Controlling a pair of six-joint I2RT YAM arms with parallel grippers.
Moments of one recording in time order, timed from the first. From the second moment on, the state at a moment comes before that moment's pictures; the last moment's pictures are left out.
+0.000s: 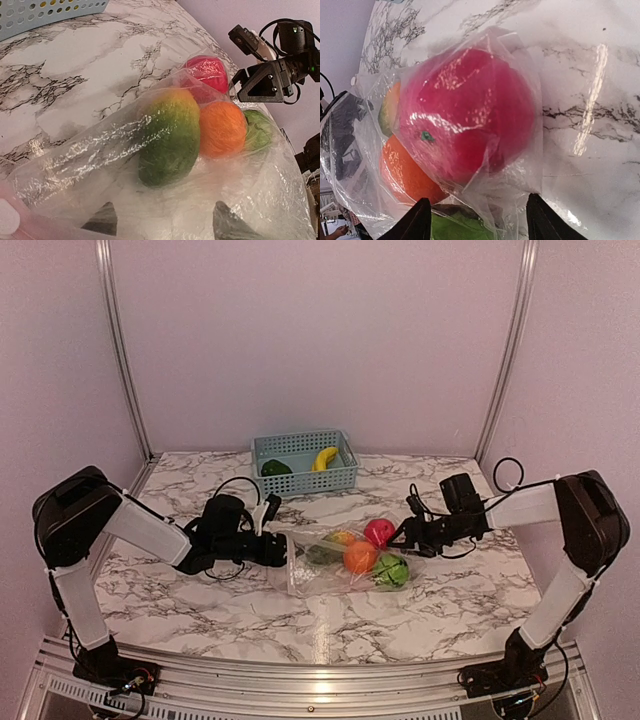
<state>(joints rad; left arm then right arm) -0.73 1.84 0.77 0.57 0.38 -0.49 0.30 1.67 0.81 -0.14 -0.67 0.36</state>
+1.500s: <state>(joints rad) -0.85 2.23 1.36 0.32 0.17 0.09 0.26 1.93 1.11 -0.34 -0.71 0.17</state>
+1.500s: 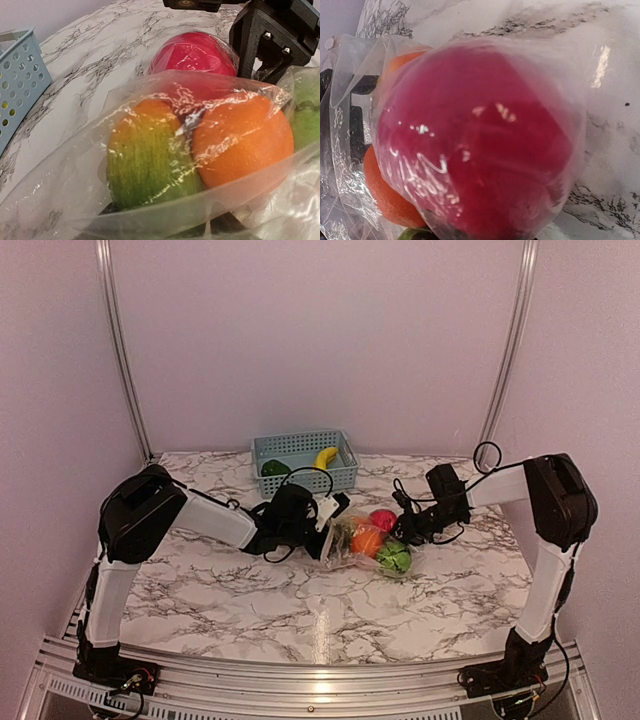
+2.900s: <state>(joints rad) -0.86 1.33 0.64 0.24 0.17 -0.15 0.24 1.91 1.03 -0.28 -0.70 0.17</state>
